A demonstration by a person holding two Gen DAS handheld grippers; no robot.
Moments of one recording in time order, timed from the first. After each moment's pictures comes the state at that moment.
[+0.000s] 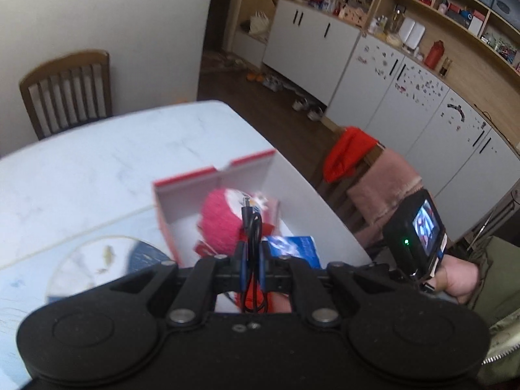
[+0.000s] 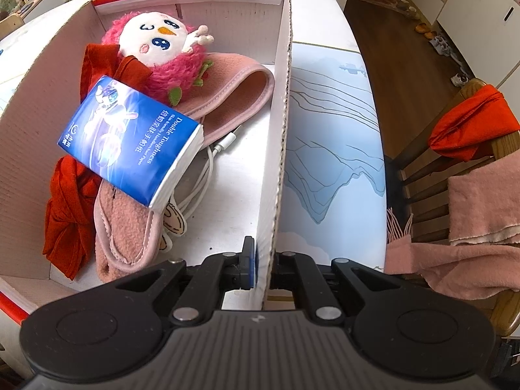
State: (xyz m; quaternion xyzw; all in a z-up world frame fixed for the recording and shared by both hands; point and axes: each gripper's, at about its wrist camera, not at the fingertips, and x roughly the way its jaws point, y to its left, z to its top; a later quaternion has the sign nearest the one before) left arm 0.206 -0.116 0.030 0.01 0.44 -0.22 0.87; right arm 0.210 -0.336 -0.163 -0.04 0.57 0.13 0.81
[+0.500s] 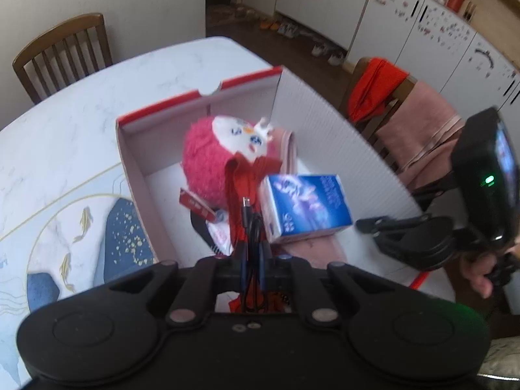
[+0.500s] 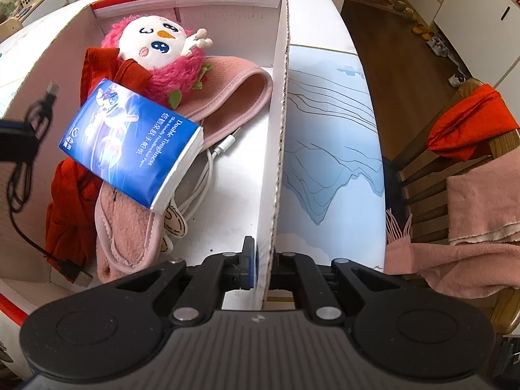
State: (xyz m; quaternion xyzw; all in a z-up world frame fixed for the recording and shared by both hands) left arm 0.220 -0.158 -0.055 0.08 0.52 -0.18 0.83; right arm 0.211 -0.334 -0.162 -0.04 0.57 0.12 0.81
